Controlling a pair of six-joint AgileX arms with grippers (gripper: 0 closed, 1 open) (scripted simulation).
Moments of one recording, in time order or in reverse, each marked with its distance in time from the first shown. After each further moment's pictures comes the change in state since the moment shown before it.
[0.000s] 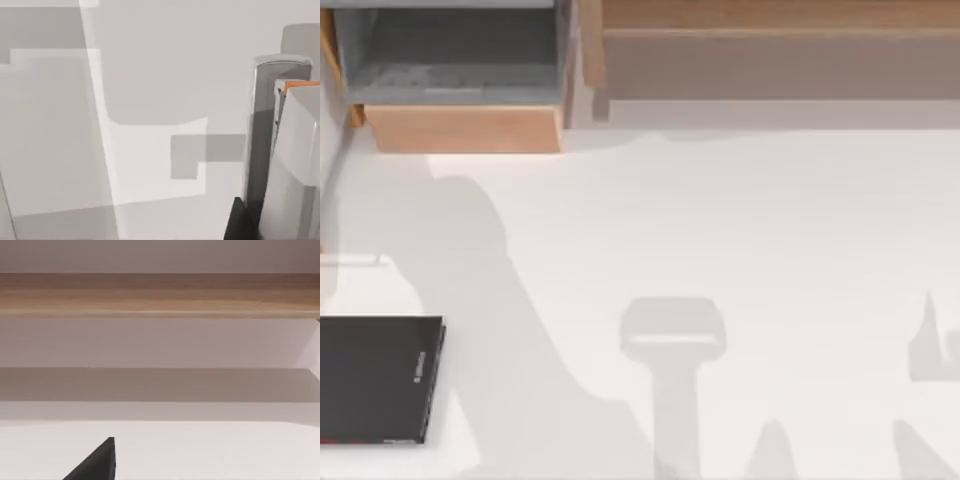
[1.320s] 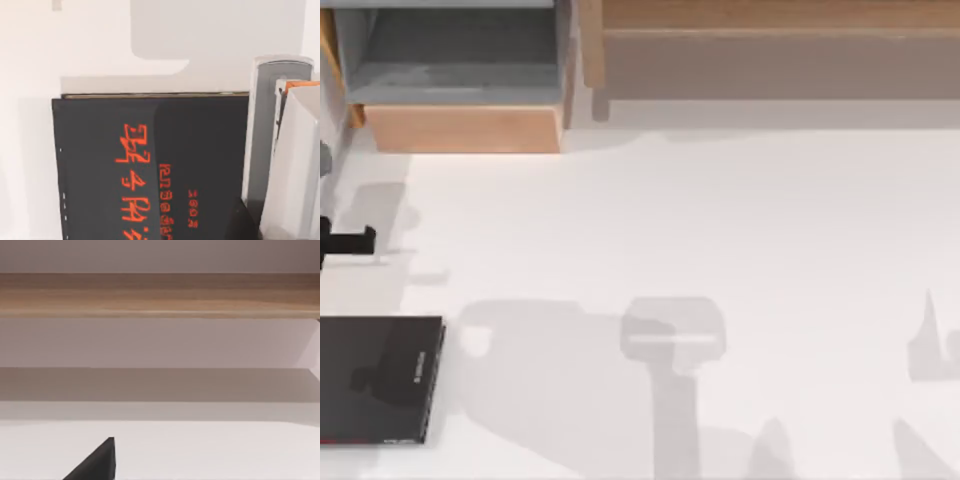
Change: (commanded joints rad) left arm -0.317 -1.002 -1.309 0.343 -0.080 -0.425; right arm 0.000 0.000 0.000 0.000 0.000 0.000
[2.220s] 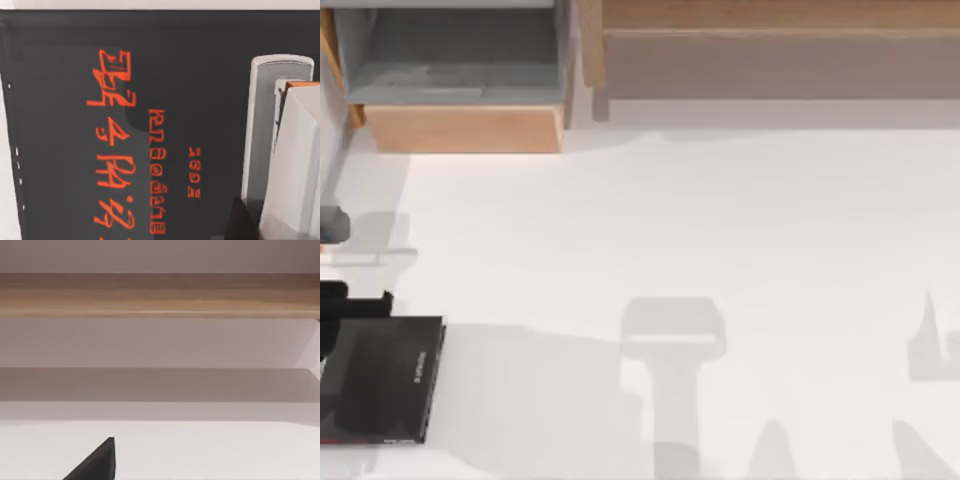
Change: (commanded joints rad) left arm -0.016 -0.004 -0.190 0.105 -0.019 -0.034; right arm 0.000 0.000 0.000 0.000 0.000 0.000
